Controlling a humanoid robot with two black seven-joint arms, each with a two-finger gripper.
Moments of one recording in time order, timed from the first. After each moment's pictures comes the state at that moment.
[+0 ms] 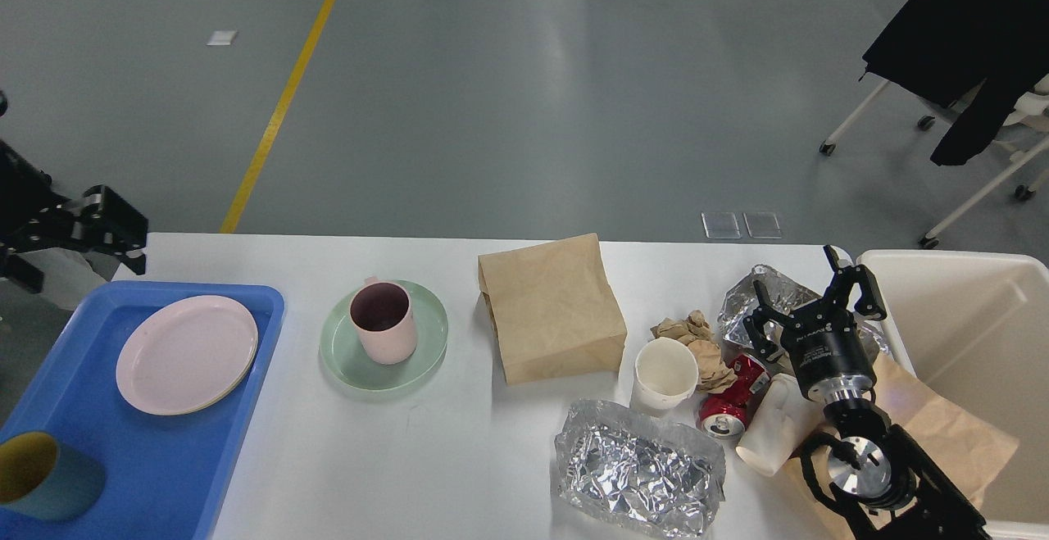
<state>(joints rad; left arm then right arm) -2.31 0.38 1.69 -1.38 0.07 -0.79 -0.23 0.20 -0.07 1.41 0.84 -0.53 0.34 0.34</state>
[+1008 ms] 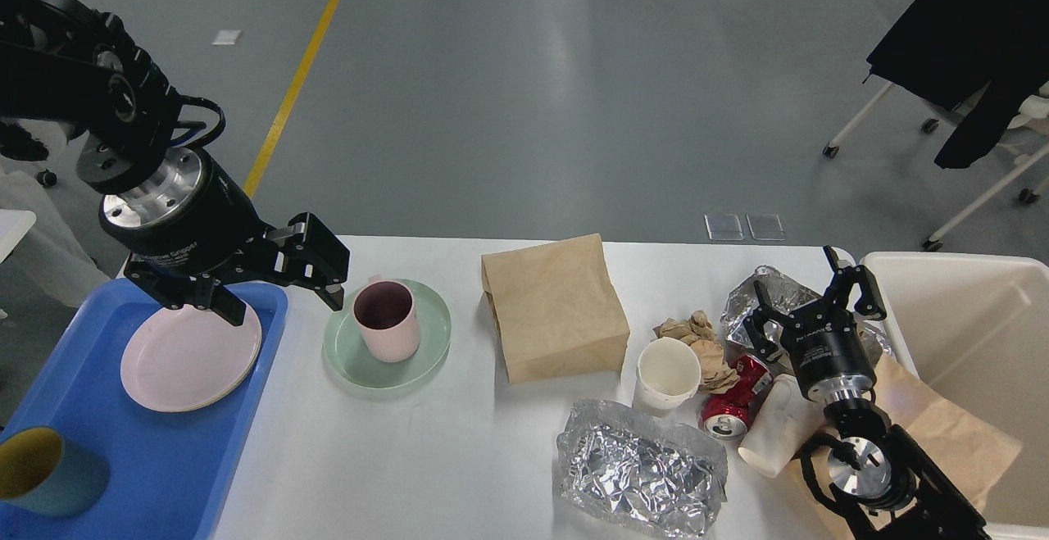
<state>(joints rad) -2.42 0.24 1.51 -1.62 -0.14 -0.72 -0.16 0.20 -0.07 1.41 0.84 -0.53 0.34 0.34</state>
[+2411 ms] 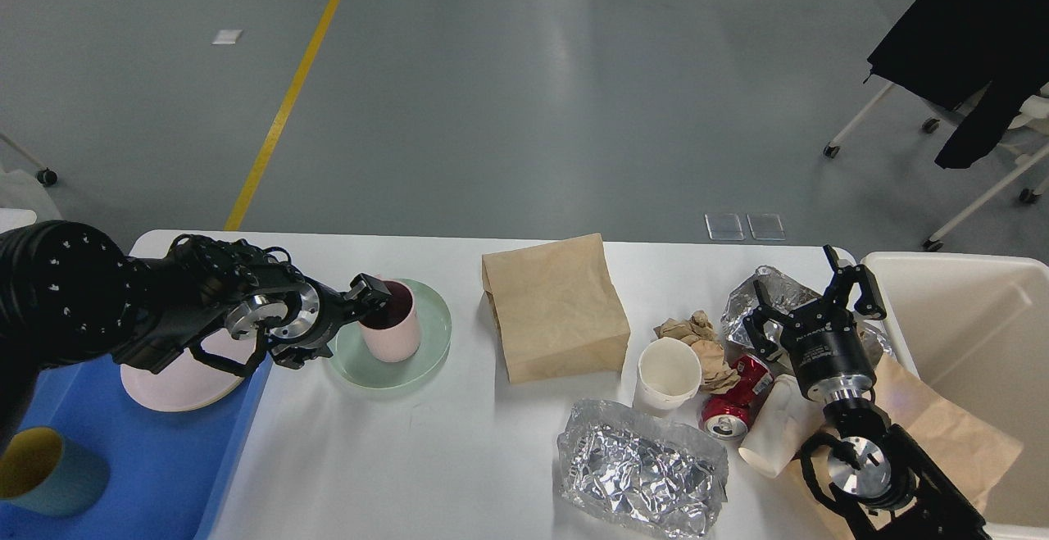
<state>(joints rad) -1.35 0.12 1.14 -0.75 -0.53 -0.23 0.10 0.20 -0.07 1.41 0.84 -0.53 0.34 0.34</state>
